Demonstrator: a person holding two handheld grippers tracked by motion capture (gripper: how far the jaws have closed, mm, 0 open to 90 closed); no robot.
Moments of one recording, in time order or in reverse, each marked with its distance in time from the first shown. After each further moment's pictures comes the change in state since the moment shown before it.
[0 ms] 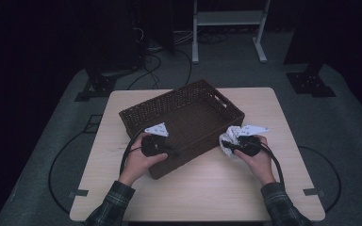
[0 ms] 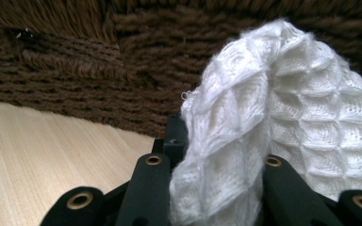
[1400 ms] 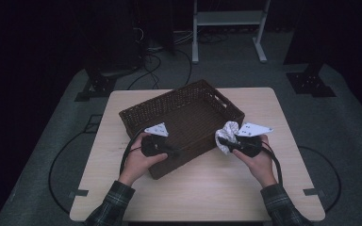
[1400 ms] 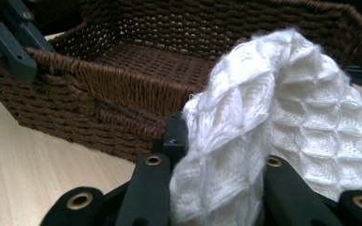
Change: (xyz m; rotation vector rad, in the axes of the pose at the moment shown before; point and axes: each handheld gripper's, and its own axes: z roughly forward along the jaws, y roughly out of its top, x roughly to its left) left arm 0.000 0.000 0.000 0.001 -0.002 0.001; right arm 0.030 0.031 -0.029 -0.127 0.025 -0.094
